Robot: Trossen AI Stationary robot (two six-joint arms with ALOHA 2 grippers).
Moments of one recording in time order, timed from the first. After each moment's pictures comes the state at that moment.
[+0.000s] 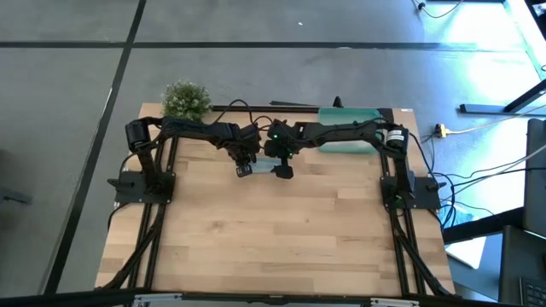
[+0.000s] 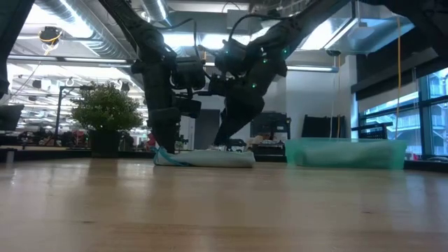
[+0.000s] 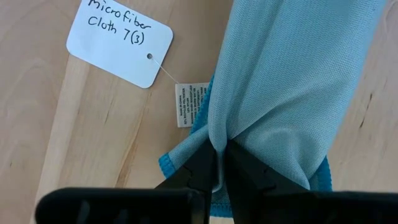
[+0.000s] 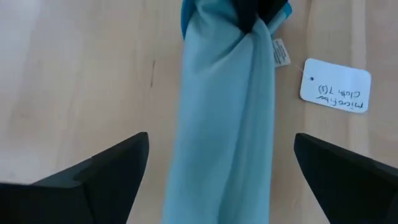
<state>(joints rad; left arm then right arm) 0.40 1.81 1.01 -0.52 0.04 0.08 -0.28 2.04 1.44 -0.42 -0.23 -0.31</state>
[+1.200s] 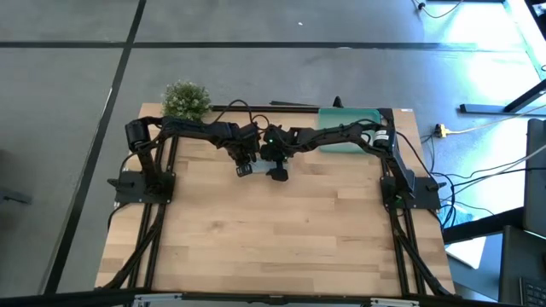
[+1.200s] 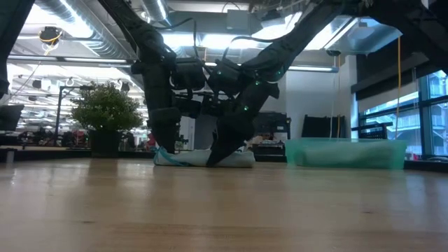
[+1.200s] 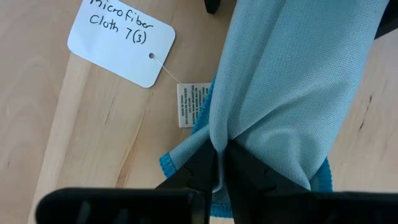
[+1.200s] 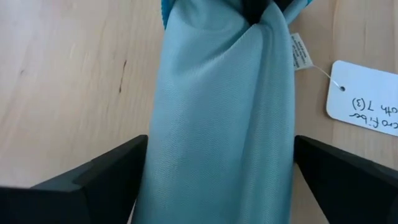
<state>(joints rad) 0.41 1.81 1.01 -0.52 0.05 0.08 -0.28 2.20 1.44 -0.27 -0.25 -0.33</state>
